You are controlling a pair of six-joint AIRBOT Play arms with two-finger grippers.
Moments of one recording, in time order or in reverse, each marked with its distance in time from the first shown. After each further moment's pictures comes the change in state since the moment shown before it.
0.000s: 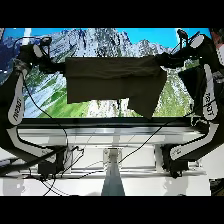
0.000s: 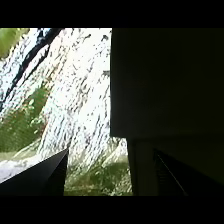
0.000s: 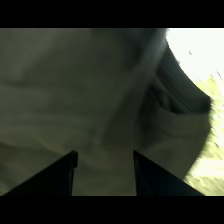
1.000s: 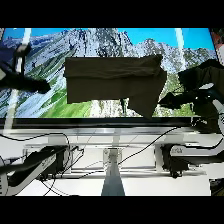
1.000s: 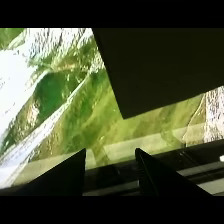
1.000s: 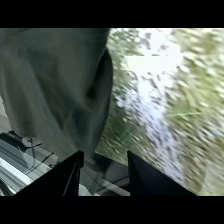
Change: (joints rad) left arm 0.125 0.698 -0.454 -0.130 -0.230 0.265; right arm -0.310 0.237 -0.824 0.409 0.070 -0.441
